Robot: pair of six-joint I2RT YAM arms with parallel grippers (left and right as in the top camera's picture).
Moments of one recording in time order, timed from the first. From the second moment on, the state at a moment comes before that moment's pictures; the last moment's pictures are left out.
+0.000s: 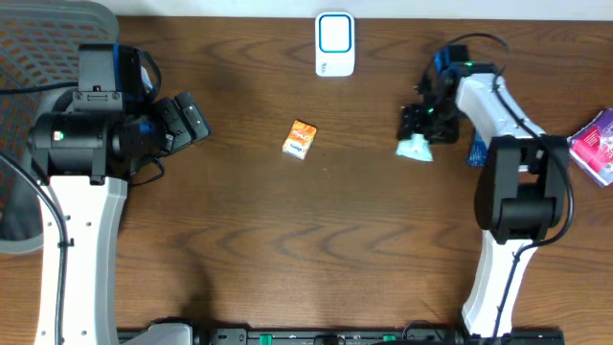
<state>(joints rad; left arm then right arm) -0.01 1.39 1.64 -1.32 0.05 -0.49 0.07 2.24 1.70 -0.97 -0.21 0.10</state>
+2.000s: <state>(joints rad) -0.01 1.39 1.64 -1.32 0.05 -0.49 0.41 2.22 1.66 -0.83 0.86 0.30</state>
